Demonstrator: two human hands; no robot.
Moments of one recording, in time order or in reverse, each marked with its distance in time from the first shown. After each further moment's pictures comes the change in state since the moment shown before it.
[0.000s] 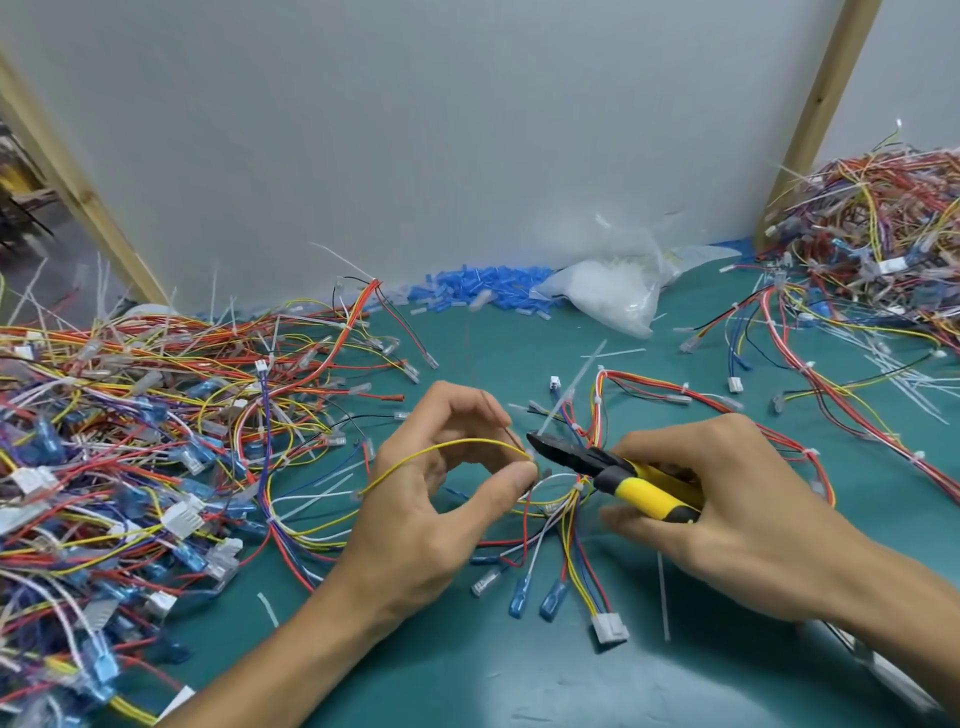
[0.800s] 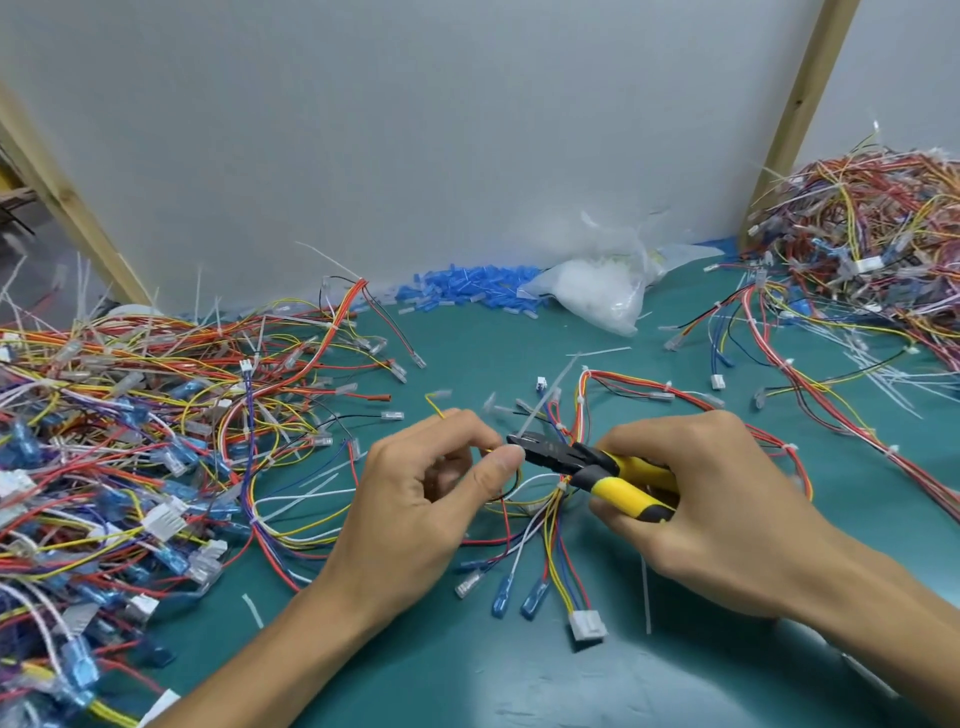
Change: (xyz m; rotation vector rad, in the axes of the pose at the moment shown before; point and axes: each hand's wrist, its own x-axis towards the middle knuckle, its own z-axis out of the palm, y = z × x) left_hand -0.001 -0.004 -0.003 0.342 -0.049 -0.014; right_hand -0.002 -0.006 0.001 -0.172 0.087 0.004
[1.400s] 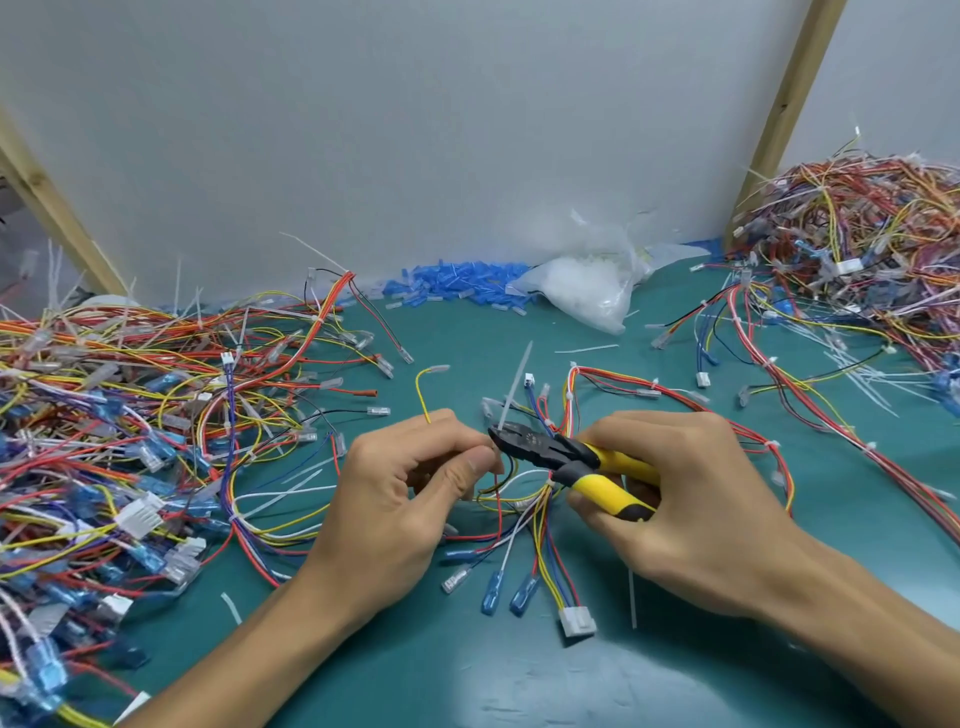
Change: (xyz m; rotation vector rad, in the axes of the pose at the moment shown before) left_hand 0.001 0.003 -0.001 -0.065 -0.006 0.041; right_hand 0.000 0.003 0.011 0.035 0.096 -0.035
